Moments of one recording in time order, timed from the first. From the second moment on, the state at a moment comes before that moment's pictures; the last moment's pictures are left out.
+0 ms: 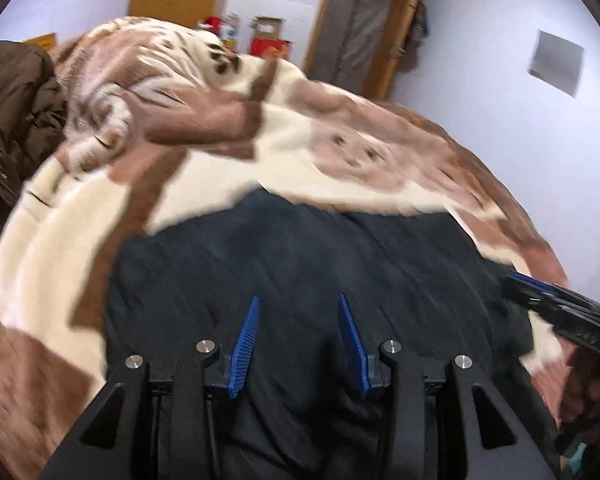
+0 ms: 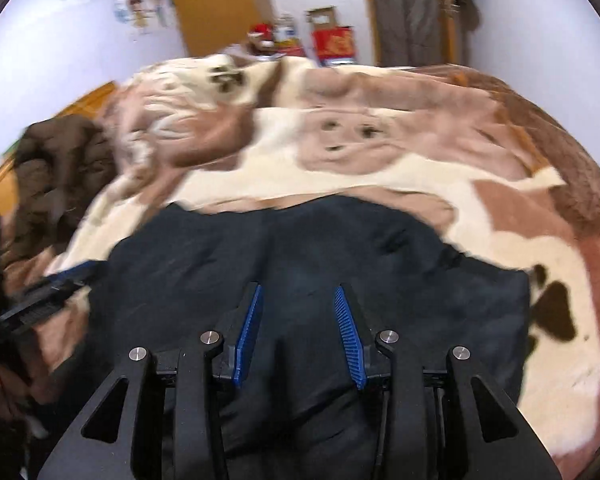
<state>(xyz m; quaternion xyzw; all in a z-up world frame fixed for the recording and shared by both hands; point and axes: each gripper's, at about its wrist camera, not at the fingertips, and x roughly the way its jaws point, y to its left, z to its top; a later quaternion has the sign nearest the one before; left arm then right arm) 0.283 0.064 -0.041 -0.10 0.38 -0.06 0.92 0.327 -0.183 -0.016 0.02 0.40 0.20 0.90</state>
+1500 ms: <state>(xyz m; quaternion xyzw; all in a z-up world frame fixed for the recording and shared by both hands) 0.262 0.029 -0.125 -0.06 0.45 -0.04 0.89 0.308 -0.141 -0.118 -0.04 0.46 0.17 0.87</state>
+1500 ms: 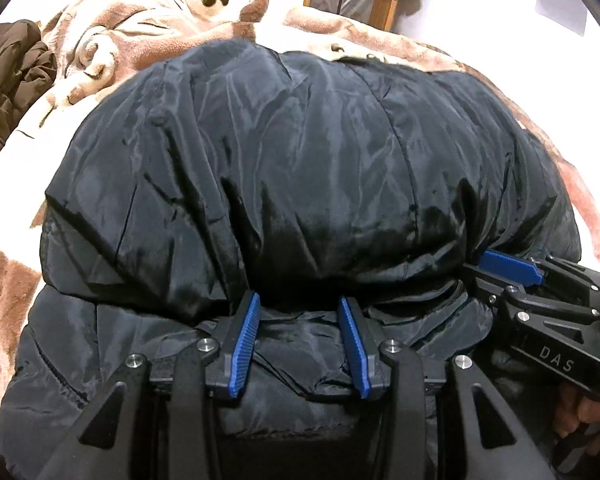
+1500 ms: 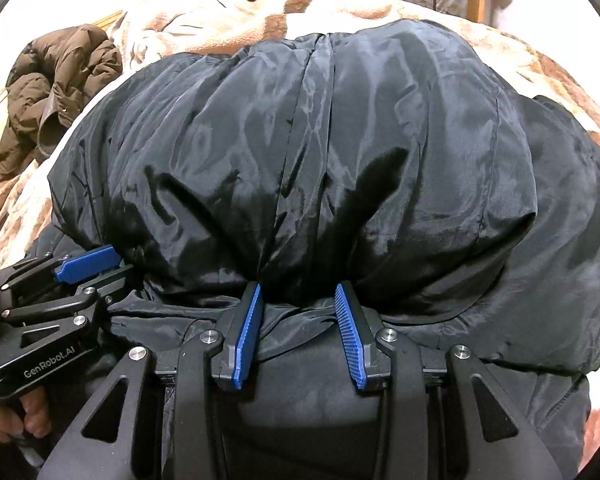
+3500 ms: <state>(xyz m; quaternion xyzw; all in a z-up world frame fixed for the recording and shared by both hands) 0.048 0.134 -0.109 -0.13 0.48 0.06 0.87 0.091 -0.333 -0.108 0.13 0.53 0.09 0.83</state>
